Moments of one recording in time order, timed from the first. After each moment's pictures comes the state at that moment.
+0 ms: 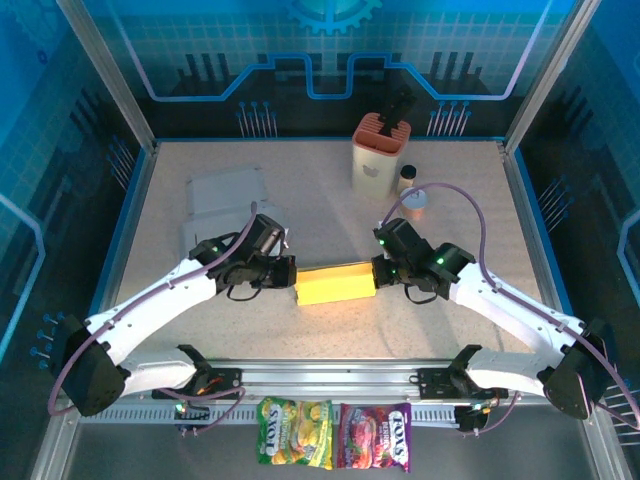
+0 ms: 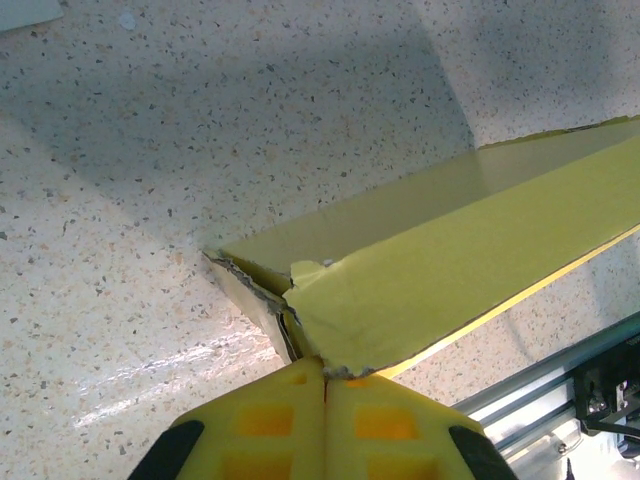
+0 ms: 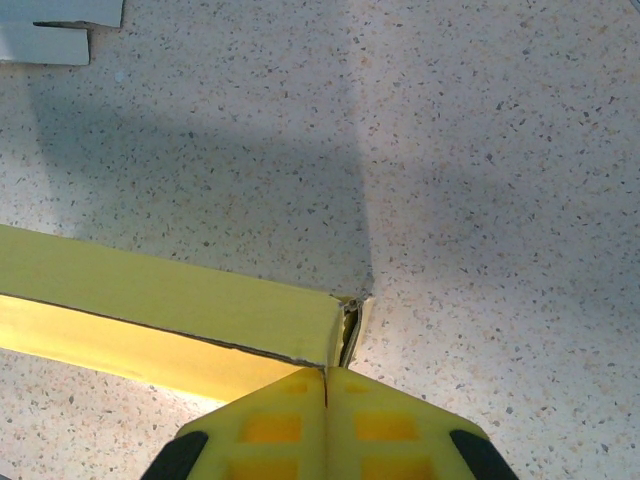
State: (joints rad) left arm -0.66 1.20 0.95 -0.78 0.17 -0.66; right arm 0.73 1.16 0.94 -0.79 0.13 0.46
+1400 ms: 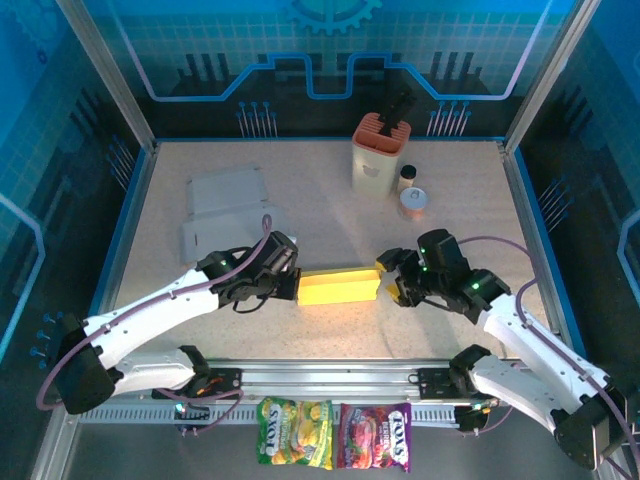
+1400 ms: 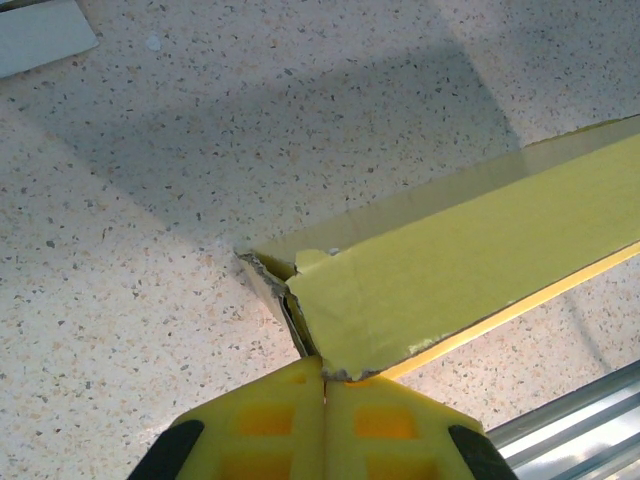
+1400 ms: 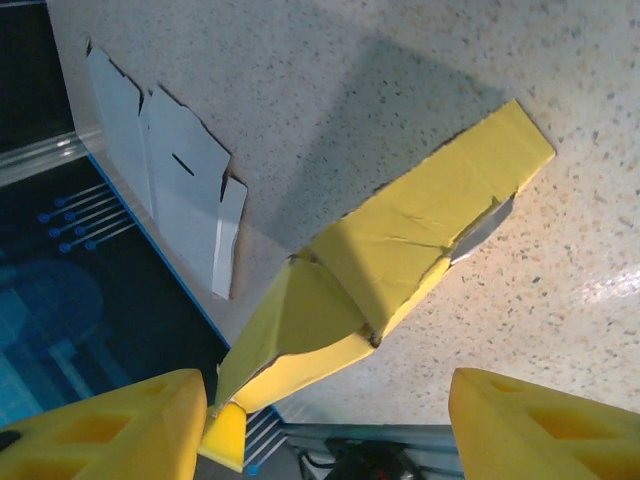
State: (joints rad) left arm -0.82 1.18 0.93 -0.79 -0.04 -0.67; right arm 0.53 0.88 0.69 -0.60 -0.28 1.59
